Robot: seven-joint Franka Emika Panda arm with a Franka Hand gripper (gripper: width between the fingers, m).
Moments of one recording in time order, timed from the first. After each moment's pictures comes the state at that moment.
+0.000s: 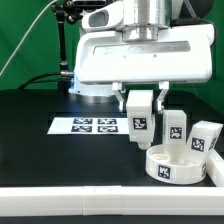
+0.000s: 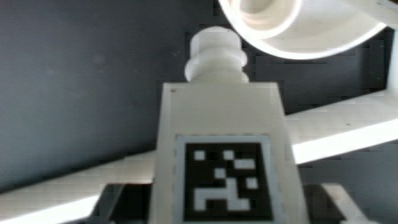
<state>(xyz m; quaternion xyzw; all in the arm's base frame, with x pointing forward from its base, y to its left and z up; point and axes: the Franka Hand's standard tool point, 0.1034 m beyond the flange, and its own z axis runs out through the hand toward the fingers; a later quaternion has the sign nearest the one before) 0.591 0.030 0.110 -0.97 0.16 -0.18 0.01</state>
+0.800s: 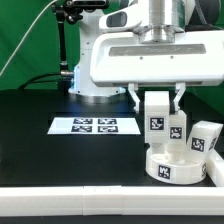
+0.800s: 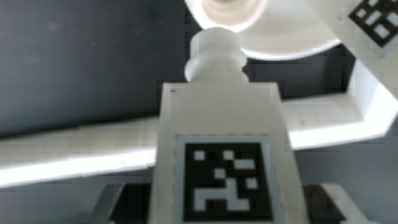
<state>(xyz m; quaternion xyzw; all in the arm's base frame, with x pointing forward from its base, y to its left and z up) 0.595 0.058 0.112 -0.95 0.09 -0.29 0.00</state>
